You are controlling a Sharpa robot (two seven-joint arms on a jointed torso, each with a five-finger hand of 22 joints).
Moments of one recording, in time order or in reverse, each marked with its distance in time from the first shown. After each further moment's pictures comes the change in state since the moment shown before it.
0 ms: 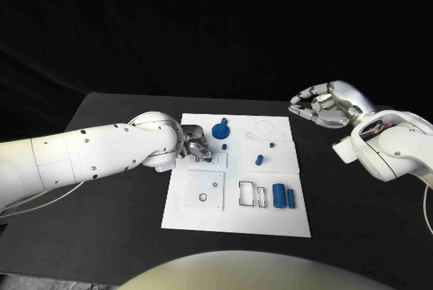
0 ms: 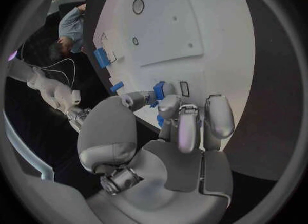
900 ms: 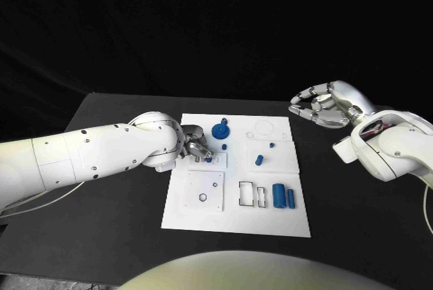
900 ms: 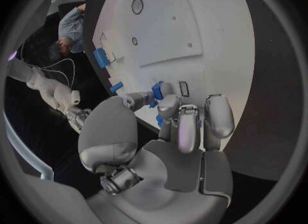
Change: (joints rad) left arm -0.001 0.002 -0.001 -0.005 0.000 0.002 0.000; left_hand -0.023 0.000 -0.126 0.071 0.000 0.013 -0.006 -0.010 0.002 0.000 0.000 0.000 0.000 0.000 0.000 0.004 0.000 0.000 0.002 0.002 -0.004 -0.001; right arm 0.000 0.000 0.000 -0.001 0.000 0.001 -0.001; right_hand 0.000 0.000 -0.003 0.003 0.000 0.000 0.000 0.000 0.001 0.000 0.000 -0.005 -0.001 0.000 0.000 0.000 0.000 0.000 0.000 0.000 -0.004 0.000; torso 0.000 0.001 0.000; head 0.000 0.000
